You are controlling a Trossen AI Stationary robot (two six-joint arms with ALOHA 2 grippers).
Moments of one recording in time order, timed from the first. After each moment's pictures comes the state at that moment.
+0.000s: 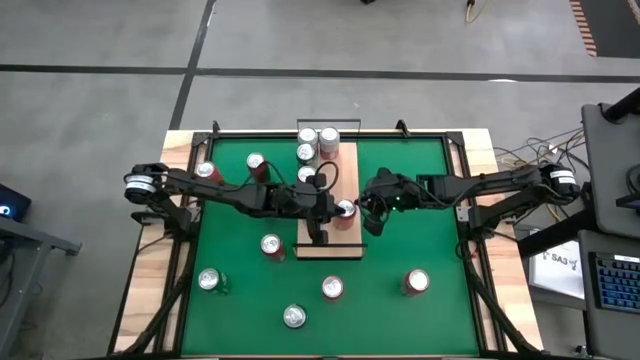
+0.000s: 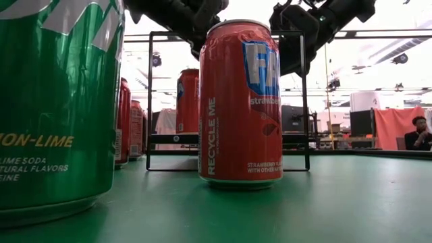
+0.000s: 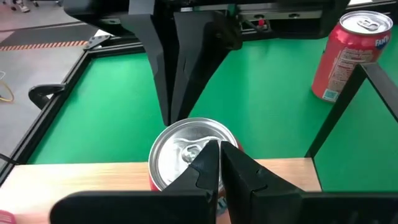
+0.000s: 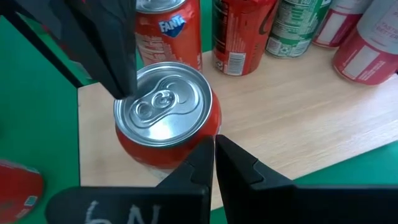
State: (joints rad) left arm -0.03 1.66 1.13 0.03 -0.15 0.09; right arm -0.03 1.29 0.86 -0.23 0.13 0.21
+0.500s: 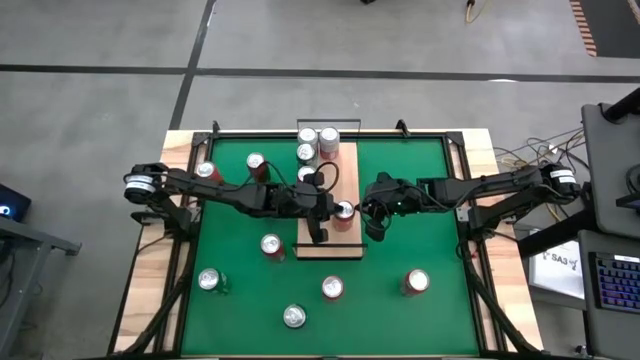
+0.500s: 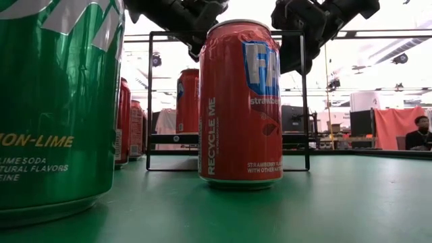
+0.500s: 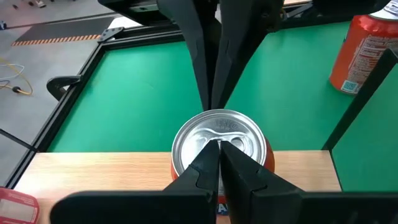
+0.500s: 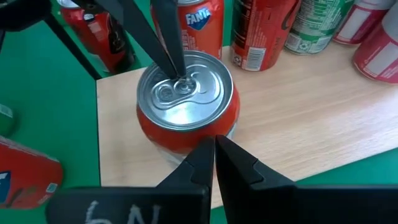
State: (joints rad) left arm -0.03 1.66 1.13 0.01 -0.20 0.10; right arm 0.01 1.29 0.86 -0.24 0.12 0.23
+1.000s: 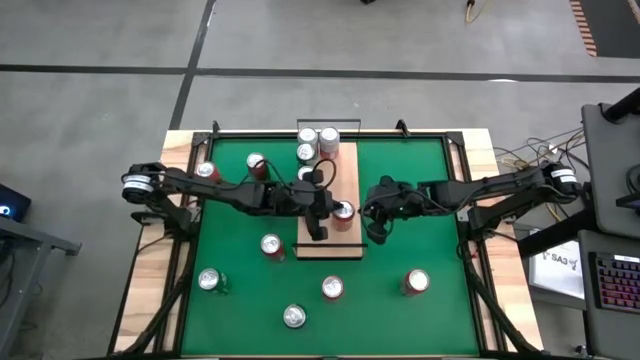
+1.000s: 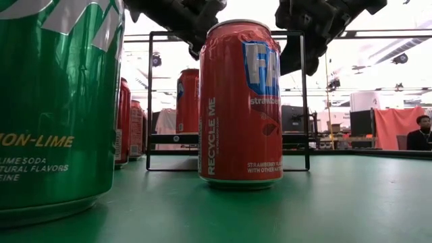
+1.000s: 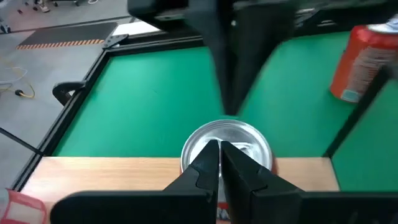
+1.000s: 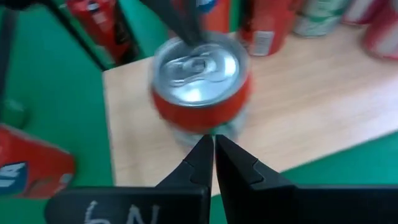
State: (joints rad) left arm -0.02 1.63 1.13 0.01 -0.20 0.10; right arm 0.04 1.27 0.86 -0.30 0.16 0.30
